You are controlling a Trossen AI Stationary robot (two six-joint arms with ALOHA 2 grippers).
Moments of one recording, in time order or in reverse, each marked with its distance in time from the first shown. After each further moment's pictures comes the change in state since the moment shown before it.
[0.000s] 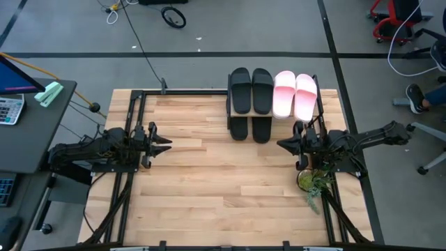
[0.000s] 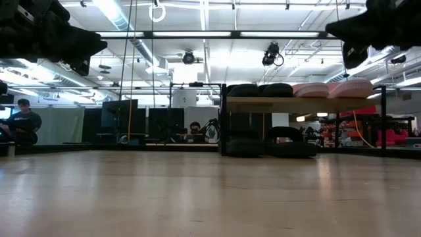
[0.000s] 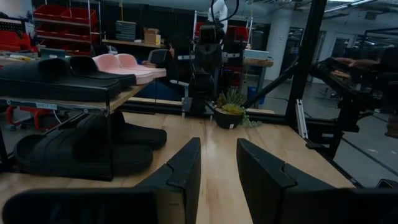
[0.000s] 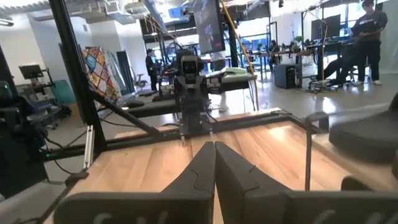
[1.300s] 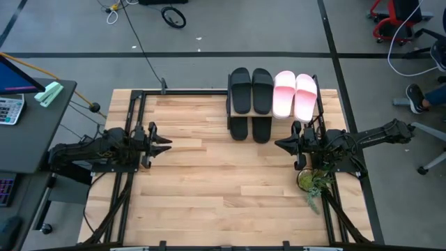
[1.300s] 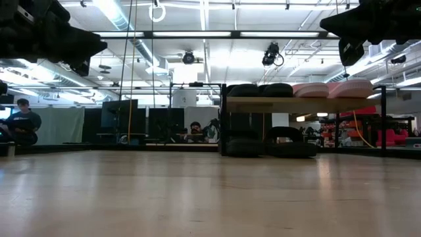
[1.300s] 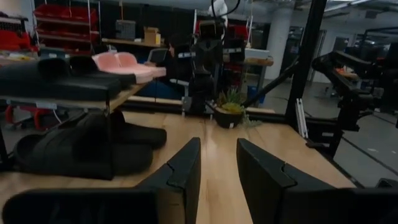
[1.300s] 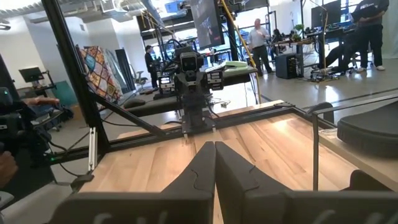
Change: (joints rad) left arm 0.000 -0.002 0.000 0.001 0.000 0.003; right arm -0.002 0.092 0.044 0.021 0.000 0.058
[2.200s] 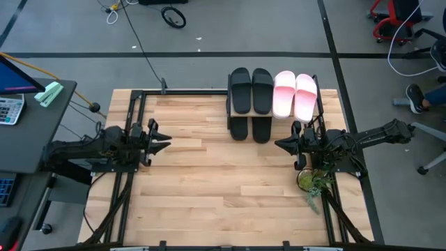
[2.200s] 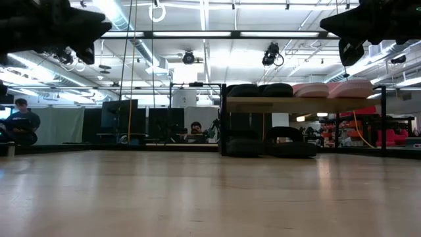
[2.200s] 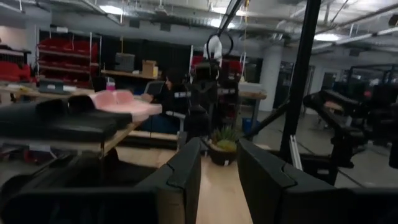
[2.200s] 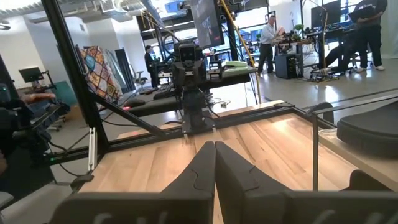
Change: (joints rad) left arm 0.000 0.131 0.004 0.274 0.000 -0.033; right arm 0.000 0.000 0.000 0.000 0.000 0.000
